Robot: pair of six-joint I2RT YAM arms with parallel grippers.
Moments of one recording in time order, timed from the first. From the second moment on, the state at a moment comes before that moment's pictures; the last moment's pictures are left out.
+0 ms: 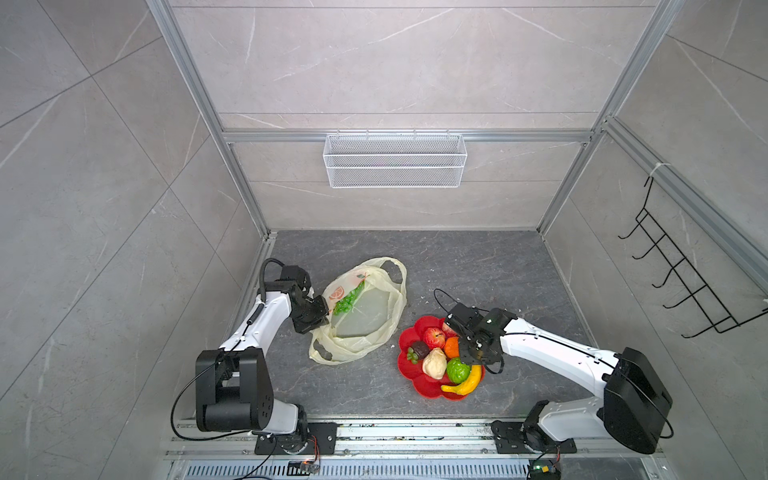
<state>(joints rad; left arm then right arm) -0.01 1.45 1.01 -0.90 0.35 -0.41 0.75 1.39 0.90 -1.02 0.22 0.73</state>
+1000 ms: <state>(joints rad) -0.02 1.45 1.01 -0.90 0.35 -0.41 0.75 1.38 0.97 -1.06 0.29 0.77</state>
